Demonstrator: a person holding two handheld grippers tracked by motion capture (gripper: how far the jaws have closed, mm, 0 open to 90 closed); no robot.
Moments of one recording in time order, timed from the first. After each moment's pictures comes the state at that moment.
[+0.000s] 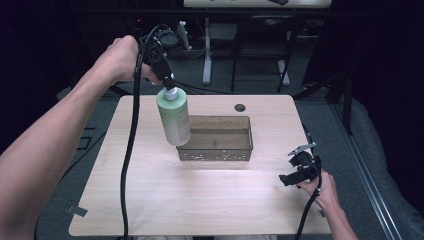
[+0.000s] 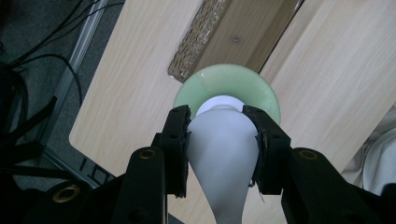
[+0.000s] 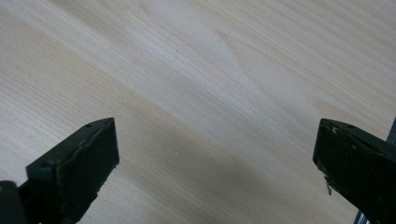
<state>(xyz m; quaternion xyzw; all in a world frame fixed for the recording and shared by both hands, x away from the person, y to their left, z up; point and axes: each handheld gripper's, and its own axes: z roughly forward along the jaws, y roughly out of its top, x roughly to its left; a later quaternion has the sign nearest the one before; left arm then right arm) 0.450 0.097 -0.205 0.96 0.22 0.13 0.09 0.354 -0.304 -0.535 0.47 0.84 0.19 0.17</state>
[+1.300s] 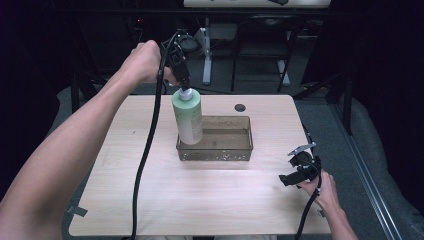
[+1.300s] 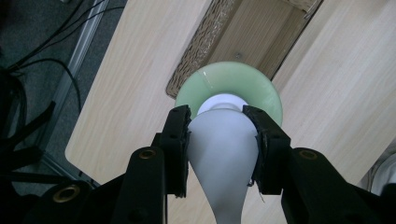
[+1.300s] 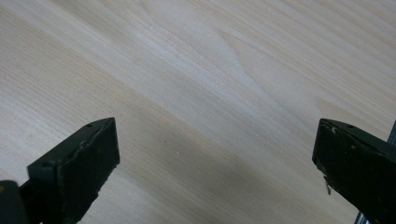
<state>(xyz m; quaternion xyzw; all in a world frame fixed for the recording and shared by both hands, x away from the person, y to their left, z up) 0.471 0.064 -0.229 0.96 0.22 0.13 0.08 0.354 -0.304 -0.535 0.47 0.84 0.19 0.17</state>
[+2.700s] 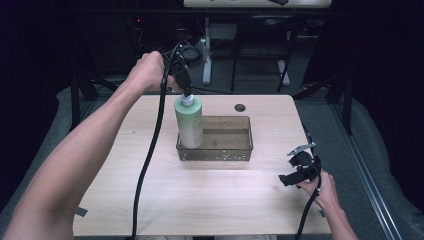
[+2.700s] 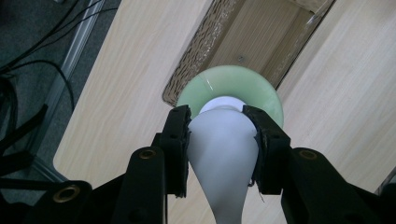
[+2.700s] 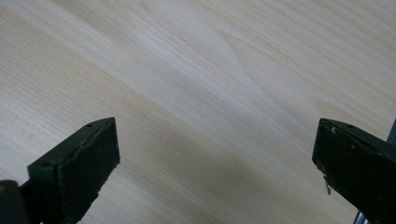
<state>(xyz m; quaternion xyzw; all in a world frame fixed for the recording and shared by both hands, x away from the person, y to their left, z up) 0.484 0.065 -0.259 0.96 0.23 0.12 0.09 0.354 -0.302 -0.535 0.47 0.85 0.19 0.17</state>
